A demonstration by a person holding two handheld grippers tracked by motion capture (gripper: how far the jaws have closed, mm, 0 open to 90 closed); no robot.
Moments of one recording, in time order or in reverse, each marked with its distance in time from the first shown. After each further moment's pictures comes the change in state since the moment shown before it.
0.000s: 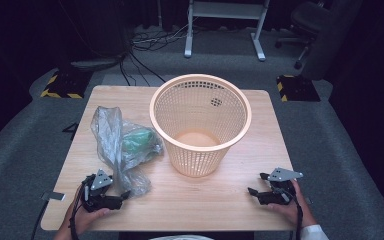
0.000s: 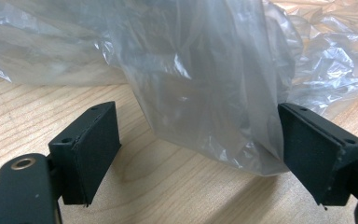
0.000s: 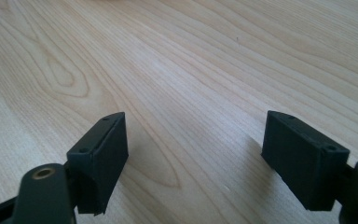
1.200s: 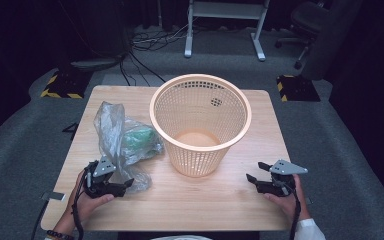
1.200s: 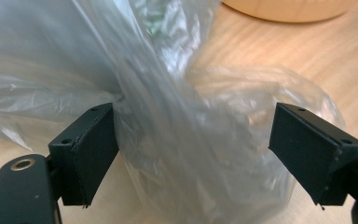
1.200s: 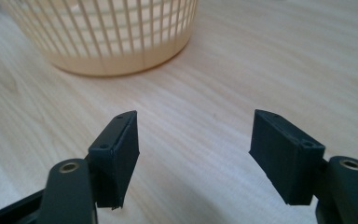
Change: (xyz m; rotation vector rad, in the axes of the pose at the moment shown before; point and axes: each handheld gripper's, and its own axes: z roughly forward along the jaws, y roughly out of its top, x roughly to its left) left arm 0.003 0.040 -0.009 -0.043 -0.014 0.045; right arm 0.003 0.030 -0.010 -0.150 -0.064 0.020
